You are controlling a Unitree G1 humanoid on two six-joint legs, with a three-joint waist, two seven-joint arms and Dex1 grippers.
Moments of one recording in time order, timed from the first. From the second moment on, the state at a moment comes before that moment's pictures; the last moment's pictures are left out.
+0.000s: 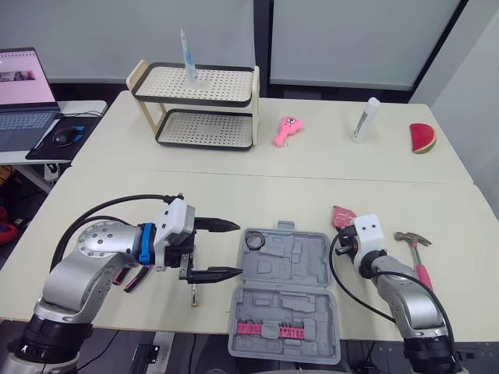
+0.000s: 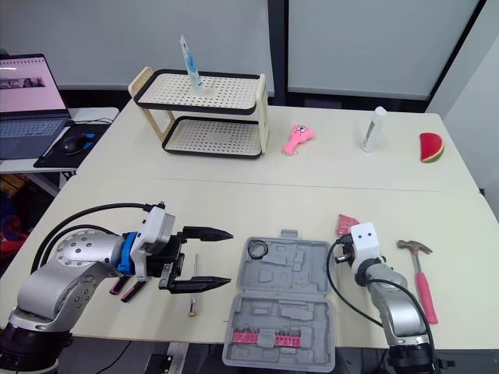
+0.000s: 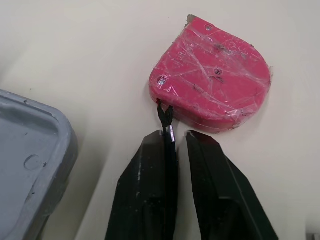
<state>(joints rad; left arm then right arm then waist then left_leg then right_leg) -0.16 0.80 0.01 -0.36 -0.58 0.41 -1.25 -0.06 -0.28 0.00 -0.21 0.10 0.70 0.20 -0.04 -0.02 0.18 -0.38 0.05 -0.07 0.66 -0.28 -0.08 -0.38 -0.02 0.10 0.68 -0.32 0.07</state>
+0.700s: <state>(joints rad) -0.13 0.83 -0.06 -0.42 -0.53 0.40 -1.26 0.22 -0.38 -0.11 -0.56 0.20 0.90 0.30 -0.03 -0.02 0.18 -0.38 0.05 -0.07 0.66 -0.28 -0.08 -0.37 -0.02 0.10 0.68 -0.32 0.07</state>
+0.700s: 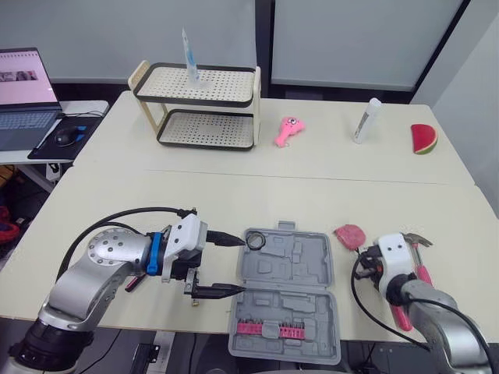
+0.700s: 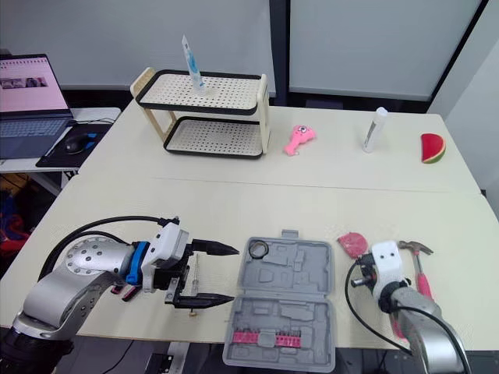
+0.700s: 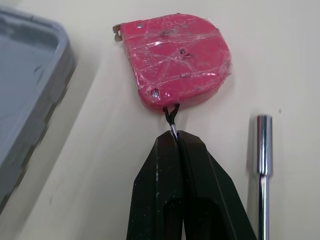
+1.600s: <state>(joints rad) -0.17 0.86 -0.15 -0.50 -0.53 0.43 -1.33 0.70 -0.41 -0.11 -0.88 0.30 1.01 0.33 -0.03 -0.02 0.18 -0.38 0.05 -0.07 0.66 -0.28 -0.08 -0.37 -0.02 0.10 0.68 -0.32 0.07</state>
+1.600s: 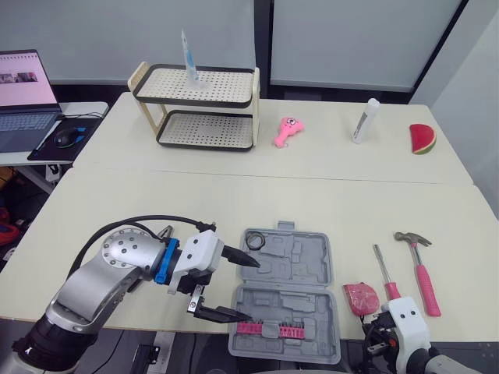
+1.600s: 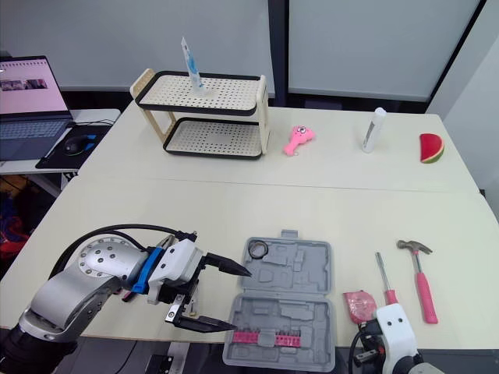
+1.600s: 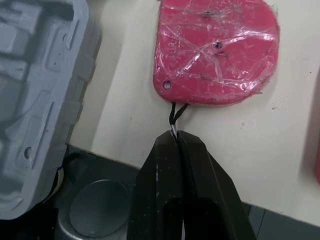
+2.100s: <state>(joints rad) -0.17 0.86 -0.15 -0.50 -0.53 0.43 -1.32 0.70 -0.43 -0.09 -0.90 0.34 1.06 0.34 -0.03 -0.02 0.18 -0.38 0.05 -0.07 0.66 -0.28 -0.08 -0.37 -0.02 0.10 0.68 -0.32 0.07</state>
